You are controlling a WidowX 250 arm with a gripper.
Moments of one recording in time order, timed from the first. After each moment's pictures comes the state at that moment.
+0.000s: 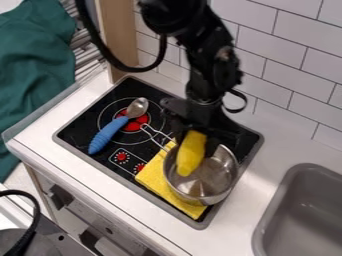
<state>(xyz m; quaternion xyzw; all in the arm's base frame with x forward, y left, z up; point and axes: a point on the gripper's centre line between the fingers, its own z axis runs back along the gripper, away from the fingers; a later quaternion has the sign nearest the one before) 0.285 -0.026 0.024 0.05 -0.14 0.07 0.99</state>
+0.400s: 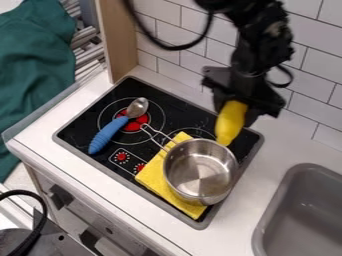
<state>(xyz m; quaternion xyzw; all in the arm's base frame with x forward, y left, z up) 0.341 -0.054 0.042 0.05 -0.18 0.02 0.98</state>
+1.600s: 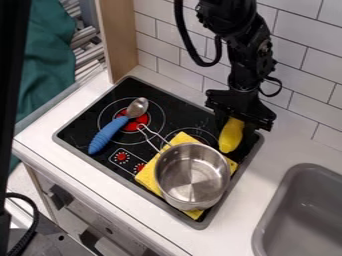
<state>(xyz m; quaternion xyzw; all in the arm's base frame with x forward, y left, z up) 0.368 -0.020 -0.026 0.01 -0.11 0.05 0.99</state>
